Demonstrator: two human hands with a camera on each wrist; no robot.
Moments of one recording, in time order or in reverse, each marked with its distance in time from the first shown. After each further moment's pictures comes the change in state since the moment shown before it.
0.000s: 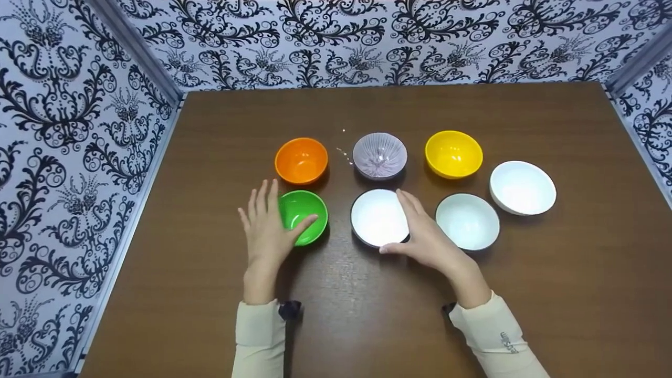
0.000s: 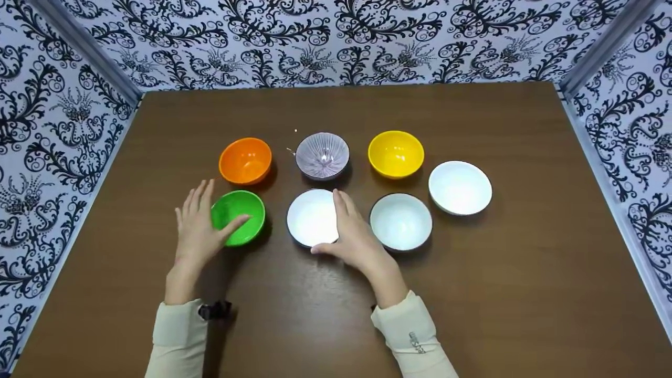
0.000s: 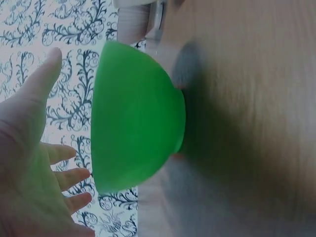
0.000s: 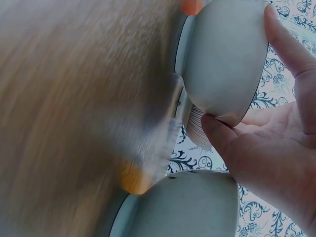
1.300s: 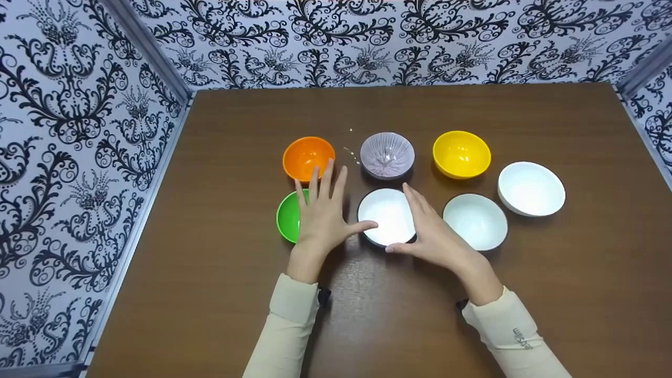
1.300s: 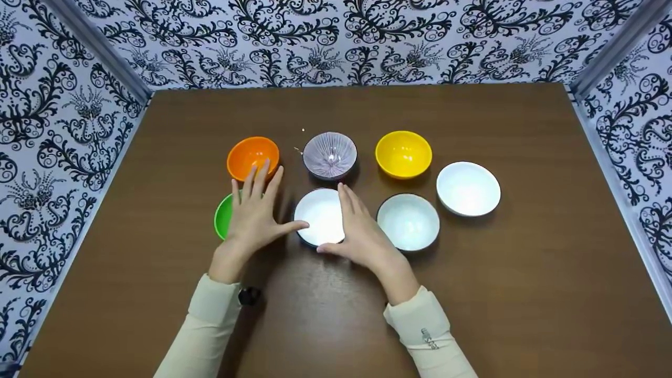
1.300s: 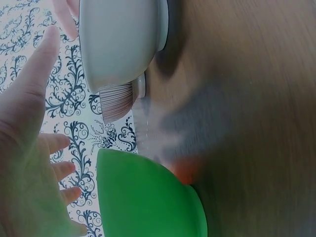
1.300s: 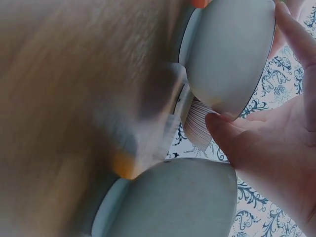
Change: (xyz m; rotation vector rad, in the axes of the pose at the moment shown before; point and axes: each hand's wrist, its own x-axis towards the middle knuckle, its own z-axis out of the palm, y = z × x) left_hand 0.013 0.069 0.028 0.254 -0.057 0.281; right_hand 0.001 0.003 -0.006 -0.117 0.004 -0.118
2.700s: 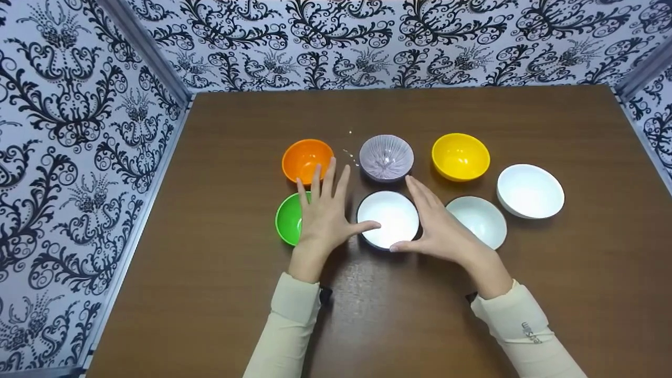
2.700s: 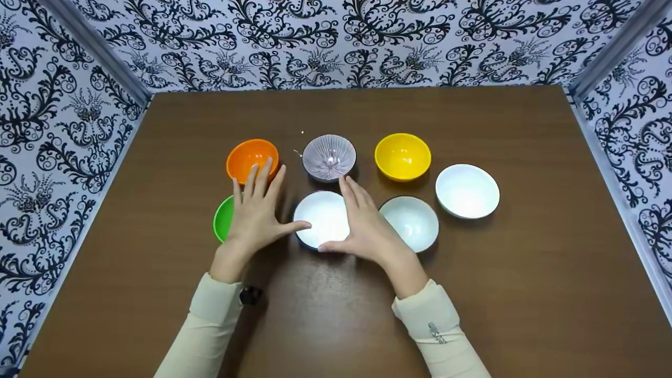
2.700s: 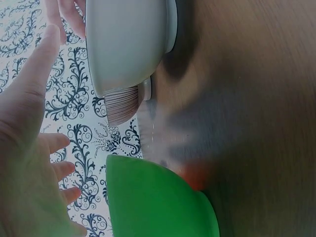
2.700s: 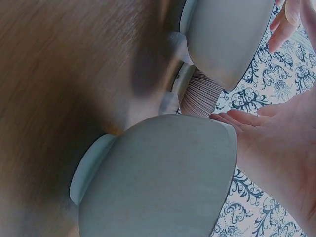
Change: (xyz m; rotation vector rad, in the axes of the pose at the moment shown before) left_hand 0.006 0.005 -0.002 -0.021 -0.004 0.003; right_hand 0.003 0.003 -0.019 -0.073 0.009 -0.053
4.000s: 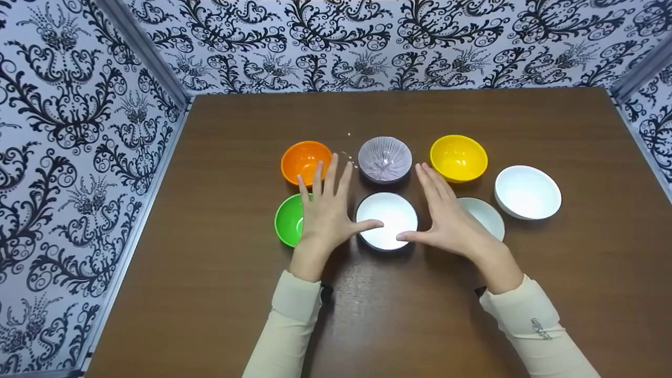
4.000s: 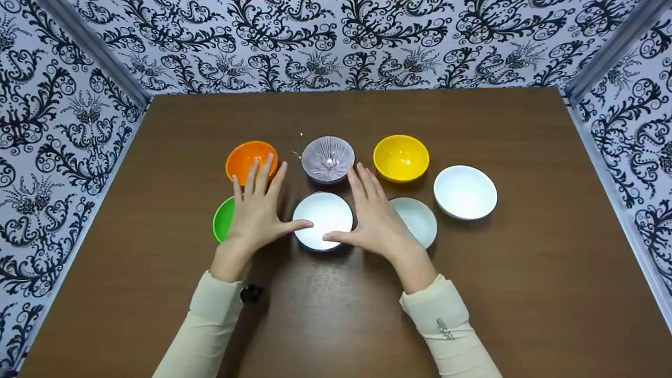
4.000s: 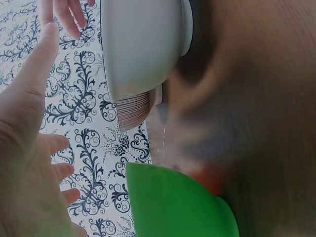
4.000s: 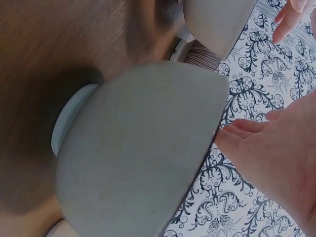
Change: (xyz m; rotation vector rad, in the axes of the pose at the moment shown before) left_hand 0.003 0.006 -0.008 0.015 0.038 0.029; right_hand -0.002 0.003 -0.020 -0.051 0.072 0.014
